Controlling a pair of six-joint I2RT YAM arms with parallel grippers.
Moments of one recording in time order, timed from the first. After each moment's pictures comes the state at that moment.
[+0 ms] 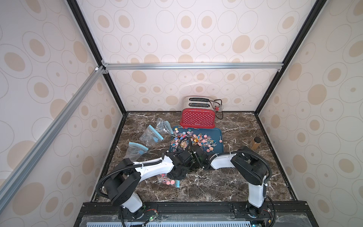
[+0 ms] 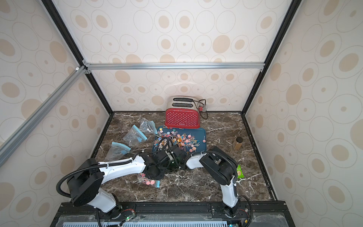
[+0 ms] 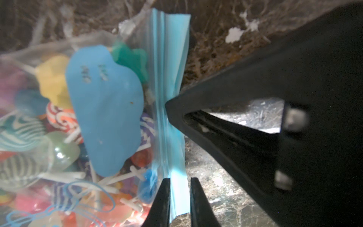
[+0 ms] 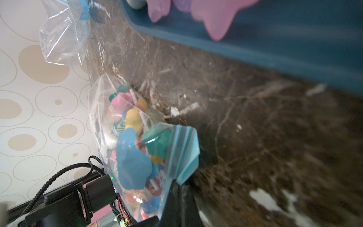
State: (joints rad) left arm -0.89 1.57 0.90 -0.77 -0.01 -0.75; right arm 0.85 1.95 0.94 0.17 -0.54 0.94
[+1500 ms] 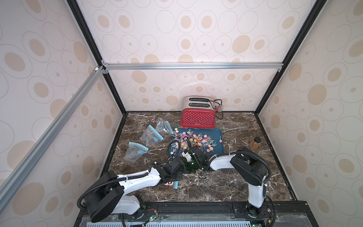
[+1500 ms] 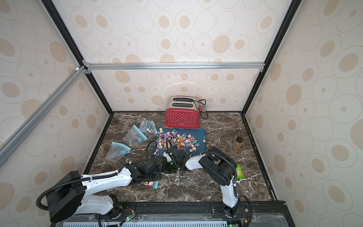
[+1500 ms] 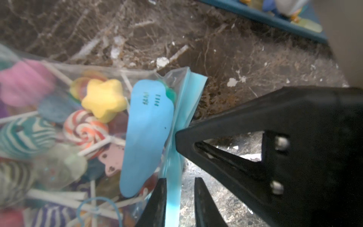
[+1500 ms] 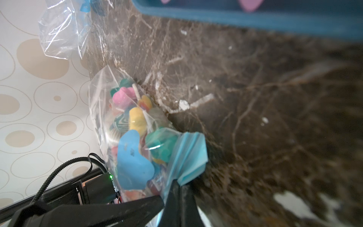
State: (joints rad) left arm -0.89 1.32 0.57 -0.37 -0.12 -0.94; right arm 0.87 1.95 0.94 0.18 -0.53 0.95
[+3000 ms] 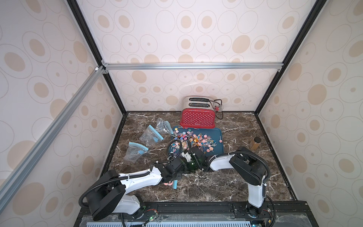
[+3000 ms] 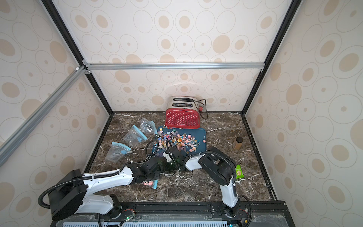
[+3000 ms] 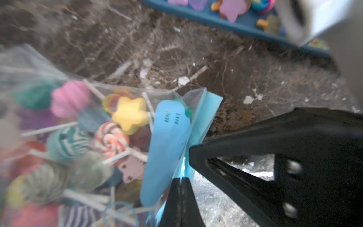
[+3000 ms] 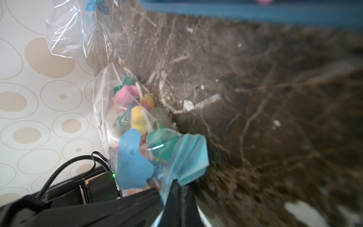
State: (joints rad) left arm -0.91 1.33 0.61 -0.44 -0.24 -0.96; right arm 0.87 1.96 0.92 0.22 -0.55 0.95
